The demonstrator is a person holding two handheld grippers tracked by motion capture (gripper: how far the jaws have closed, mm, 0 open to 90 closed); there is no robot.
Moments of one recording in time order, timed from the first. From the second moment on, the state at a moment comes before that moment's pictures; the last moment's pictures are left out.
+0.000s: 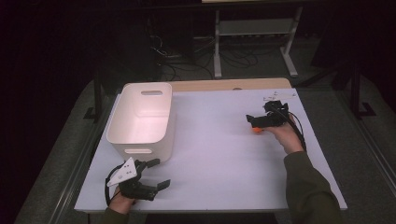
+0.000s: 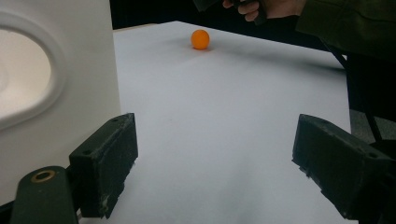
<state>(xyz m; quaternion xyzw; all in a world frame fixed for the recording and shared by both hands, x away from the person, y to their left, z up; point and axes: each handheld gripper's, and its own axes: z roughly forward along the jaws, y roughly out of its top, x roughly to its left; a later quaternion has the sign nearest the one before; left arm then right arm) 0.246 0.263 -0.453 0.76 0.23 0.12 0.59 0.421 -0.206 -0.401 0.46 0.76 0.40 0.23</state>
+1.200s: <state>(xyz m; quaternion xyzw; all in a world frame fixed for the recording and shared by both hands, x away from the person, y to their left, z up) 0.245 0.263 -0.453 0.76 0.23 0.13 0.59 0.428 -0.210 -0.431 0.47 0.77 0.38 0.20</state>
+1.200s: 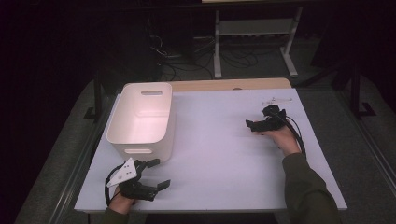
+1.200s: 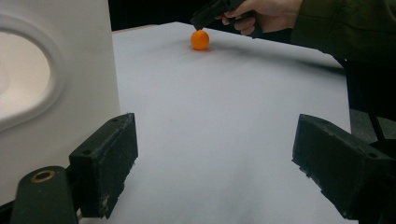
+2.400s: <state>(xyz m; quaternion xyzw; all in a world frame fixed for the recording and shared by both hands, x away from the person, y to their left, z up) 0.245 0.263 -0.453 0.76 0.23 0.13 0.59 0.428 -0.211 -0.456 0.48 0.79 0.34 0.17</state>
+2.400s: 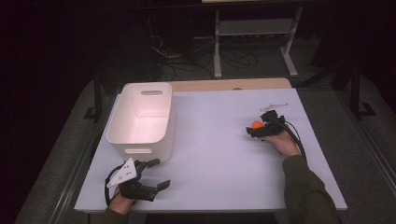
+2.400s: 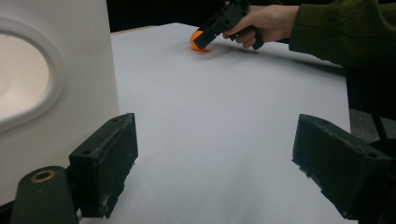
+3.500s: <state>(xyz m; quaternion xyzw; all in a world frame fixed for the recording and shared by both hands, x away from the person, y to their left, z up) 0.245 0.263 -0.453 0.76 0.23 0.13 0.59 0.426 -0.211 -0.456 0.47 0.80 0.35 0.16</state>
